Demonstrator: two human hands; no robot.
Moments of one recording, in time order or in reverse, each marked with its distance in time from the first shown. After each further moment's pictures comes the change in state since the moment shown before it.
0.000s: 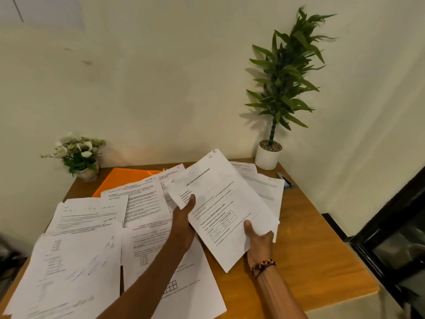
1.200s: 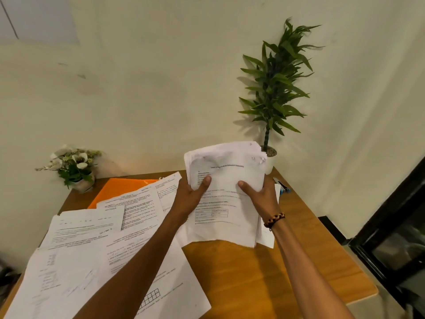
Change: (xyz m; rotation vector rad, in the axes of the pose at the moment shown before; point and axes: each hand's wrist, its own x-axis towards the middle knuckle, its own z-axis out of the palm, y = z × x) left_hand 0.023 0.067 0.059 0.684 -0.092 0.263; right_hand 0.051 -0.111 0.055 -0.526 -0.337 -0.494
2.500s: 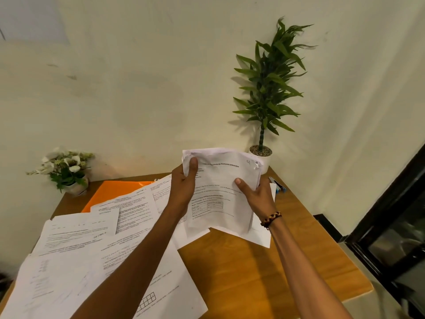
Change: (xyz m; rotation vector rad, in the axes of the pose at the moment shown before) left_hand 0.009 0.035 0.010 -0.028 0.157 0.102; right_hand 0.000 -0.004 -0.003 -0.005 -0.047 -0.004
